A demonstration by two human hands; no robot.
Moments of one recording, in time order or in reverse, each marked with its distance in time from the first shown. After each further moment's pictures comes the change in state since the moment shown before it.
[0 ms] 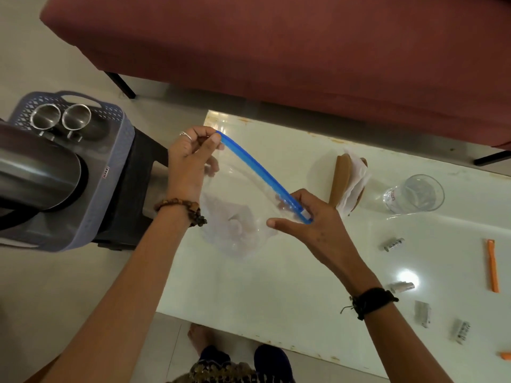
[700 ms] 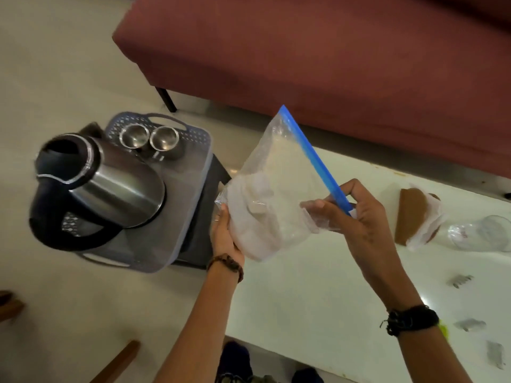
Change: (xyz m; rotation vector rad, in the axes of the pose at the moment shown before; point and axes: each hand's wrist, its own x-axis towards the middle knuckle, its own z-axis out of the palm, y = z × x) left_hand 0.009 -0.082 -0.127 -0.788 0.234 -0.654; right_hand 0.044 -0.114 0.112 0.246 0.156 -0.105
